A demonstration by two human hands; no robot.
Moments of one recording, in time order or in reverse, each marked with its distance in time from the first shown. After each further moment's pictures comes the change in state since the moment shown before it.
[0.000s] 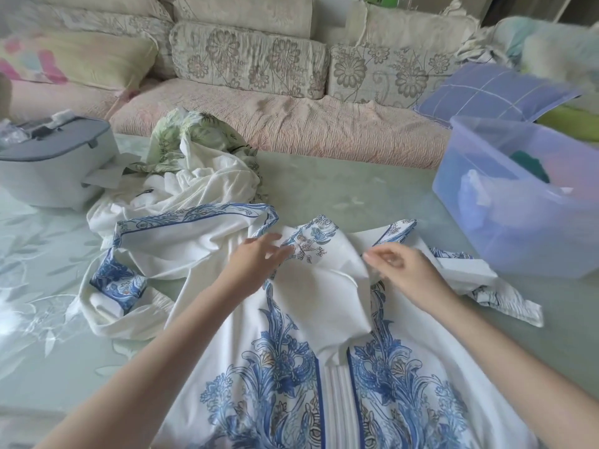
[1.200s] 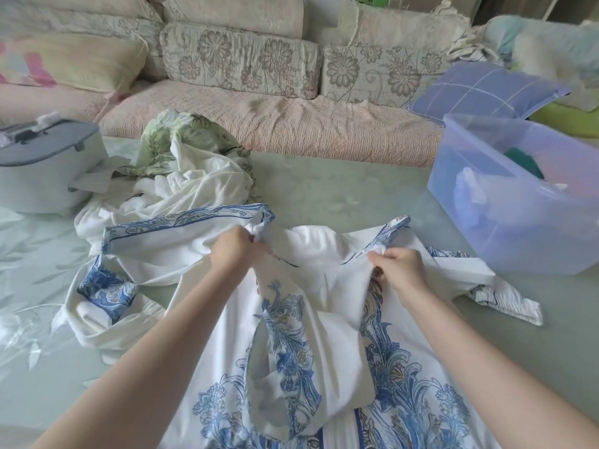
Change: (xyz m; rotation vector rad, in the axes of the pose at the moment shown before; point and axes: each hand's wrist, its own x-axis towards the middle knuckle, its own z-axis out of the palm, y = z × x) left_hand 0.037 -0.006 -0.007 0.016 0.102 -0.336; right_hand 0.048 0.052 0.027 0.120 0.307 0.344
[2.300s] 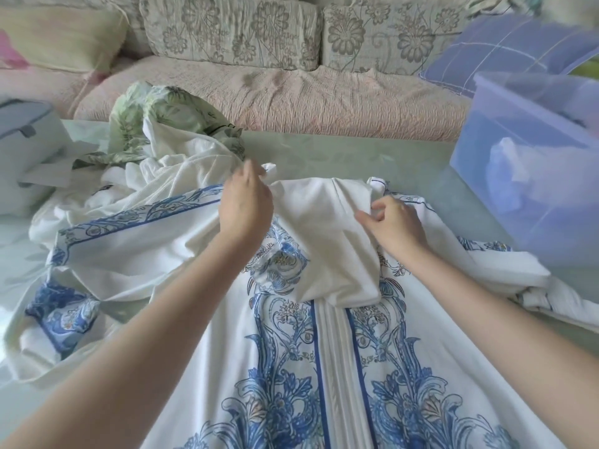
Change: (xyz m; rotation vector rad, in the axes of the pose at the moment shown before) left_hand 0.053 0.042 0.017 0.050 0.326 0.290; right_hand 0.066 -0.028 0.036 -0.466 -0.016 -0.306
